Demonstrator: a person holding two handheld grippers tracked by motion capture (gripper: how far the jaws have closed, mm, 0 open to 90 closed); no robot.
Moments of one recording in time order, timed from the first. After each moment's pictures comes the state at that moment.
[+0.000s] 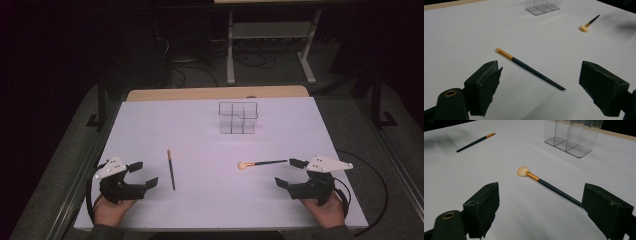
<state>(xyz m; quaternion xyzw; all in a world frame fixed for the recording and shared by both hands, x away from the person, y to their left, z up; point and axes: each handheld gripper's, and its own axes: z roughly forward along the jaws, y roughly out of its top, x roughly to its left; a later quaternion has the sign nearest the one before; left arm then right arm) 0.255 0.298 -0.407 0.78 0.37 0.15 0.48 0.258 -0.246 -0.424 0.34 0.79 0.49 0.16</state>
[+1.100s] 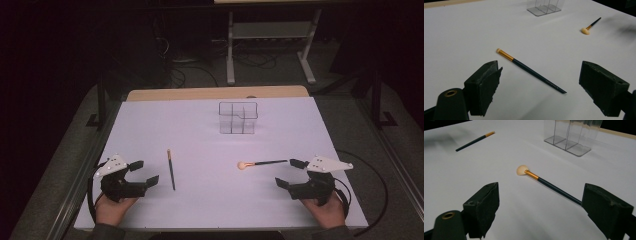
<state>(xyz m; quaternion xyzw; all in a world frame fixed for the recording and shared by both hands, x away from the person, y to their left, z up) 0.259 0.296 -0.407 0.77 0.38 0.15 0.48 0.258 -0.246 -0.425 0.34 0.79 0.49 0.16</state>
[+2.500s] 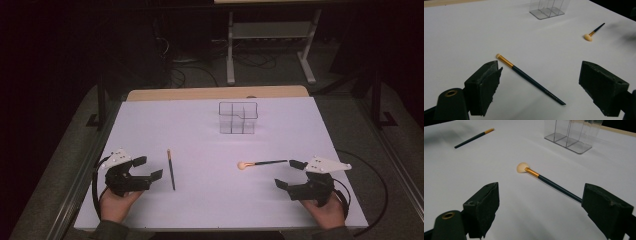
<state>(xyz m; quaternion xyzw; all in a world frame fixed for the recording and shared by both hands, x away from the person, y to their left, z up) 0.272 0.286 -0.395 0.77 0.41 0.14 0.47 0.257 -0.244 -0.427 0.34 0.79 0.48 0.16</state>
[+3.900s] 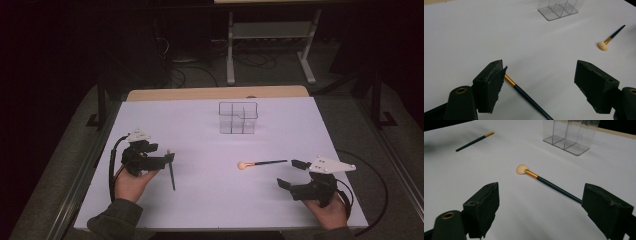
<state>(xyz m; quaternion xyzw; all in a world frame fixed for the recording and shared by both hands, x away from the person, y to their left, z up) 0.316 0.244 -0.374 0.79 0.44 0.14 0.40 0.254 -0.250 -0.425 0.34 0.78 0.49 0.16</state>
